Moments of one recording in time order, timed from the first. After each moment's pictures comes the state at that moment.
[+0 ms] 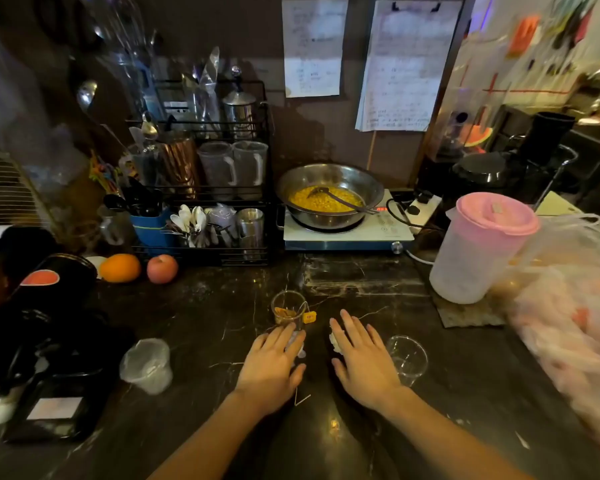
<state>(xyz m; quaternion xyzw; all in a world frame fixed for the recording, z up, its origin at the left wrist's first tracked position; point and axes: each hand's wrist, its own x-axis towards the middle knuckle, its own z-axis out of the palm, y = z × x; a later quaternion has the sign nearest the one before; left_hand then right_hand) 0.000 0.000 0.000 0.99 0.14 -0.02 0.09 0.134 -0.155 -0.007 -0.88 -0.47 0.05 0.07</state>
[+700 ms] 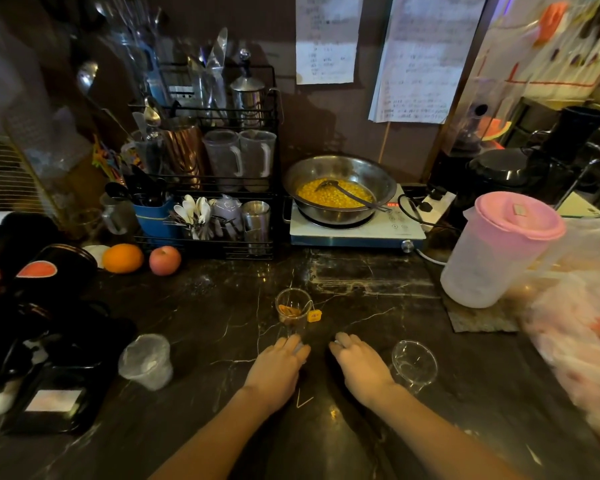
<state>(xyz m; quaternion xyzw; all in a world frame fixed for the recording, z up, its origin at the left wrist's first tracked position) 0.015 0.012 -0.030 0.99 0.10 -0.03 0.11 0.142 -0.133 -0.012 -0.84 -0.53 0.10 0.02</state>
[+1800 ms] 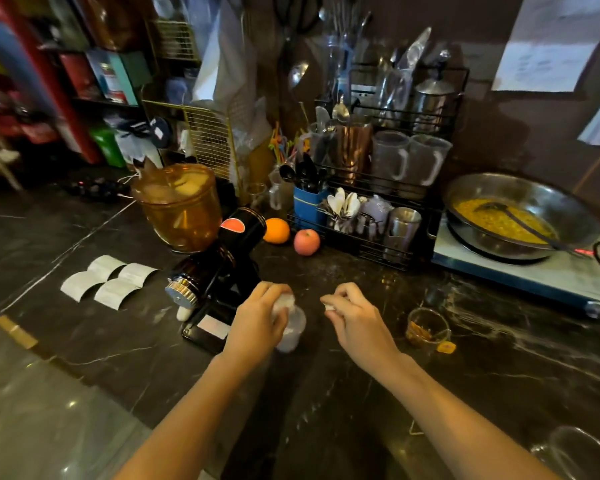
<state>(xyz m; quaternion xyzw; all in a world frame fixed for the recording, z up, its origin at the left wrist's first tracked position) -0.157 0.123 0.041 0.86 0.37 0.30 0.20 0.030 0.034 0.046 -0.66 -0.67 0.06 0.33</state>
